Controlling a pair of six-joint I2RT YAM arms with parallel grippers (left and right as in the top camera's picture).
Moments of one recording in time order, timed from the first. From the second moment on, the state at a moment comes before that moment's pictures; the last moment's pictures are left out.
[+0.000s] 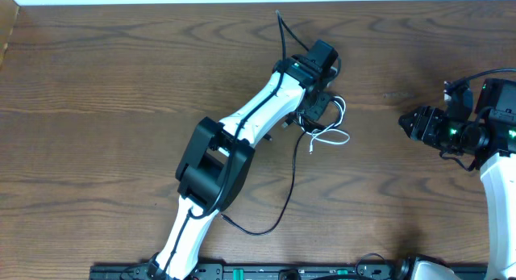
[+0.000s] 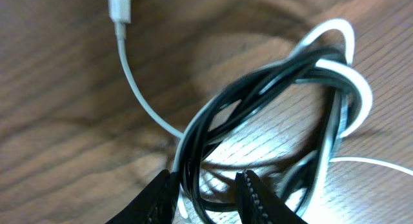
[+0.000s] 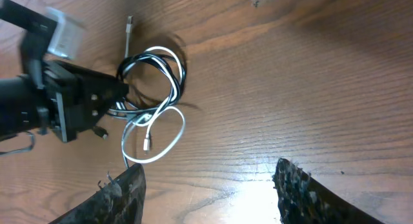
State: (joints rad) left arm -0.65 2.29 1.87 -0.87 0.07 -0.07; right arm -0.27 1.29 1.05 -0.86 -0.47 0.15
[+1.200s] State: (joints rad) left arm -0.61 2.12 1.90 -1.06 0.46 -0.10; right arm -0.18 1.30 1.05 -0.76 -0.60 0.20
